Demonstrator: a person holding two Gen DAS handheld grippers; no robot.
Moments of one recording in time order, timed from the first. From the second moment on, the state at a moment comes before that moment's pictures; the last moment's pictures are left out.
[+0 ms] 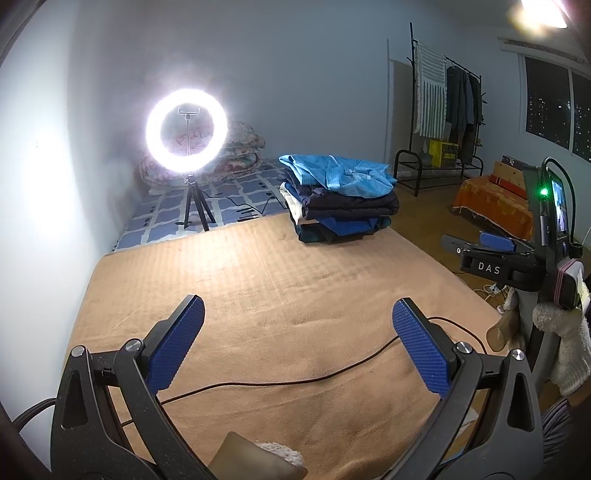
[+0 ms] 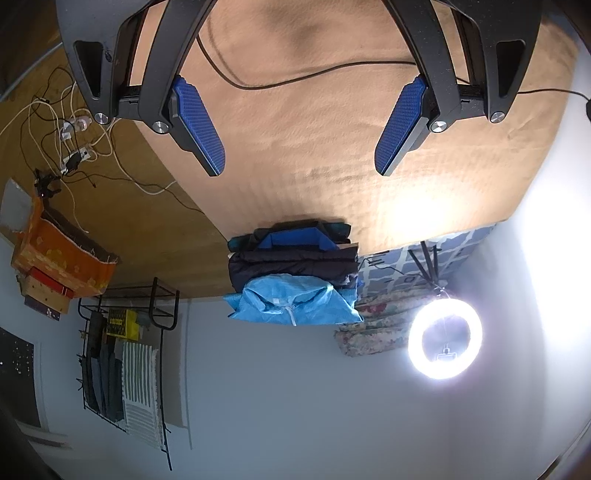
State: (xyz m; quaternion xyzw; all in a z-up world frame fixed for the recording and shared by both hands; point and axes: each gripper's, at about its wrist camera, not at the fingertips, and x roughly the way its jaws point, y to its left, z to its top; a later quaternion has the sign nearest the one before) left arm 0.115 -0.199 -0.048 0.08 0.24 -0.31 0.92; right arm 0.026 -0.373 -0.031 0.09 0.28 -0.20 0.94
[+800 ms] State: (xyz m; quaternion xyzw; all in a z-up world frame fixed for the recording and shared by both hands) left arm 0.113 -0.200 -0.041 0.08 0.23 -0.31 0.92; right arm 0.024 -0.373 -0.031 0.09 0.28 -0.20 0.94
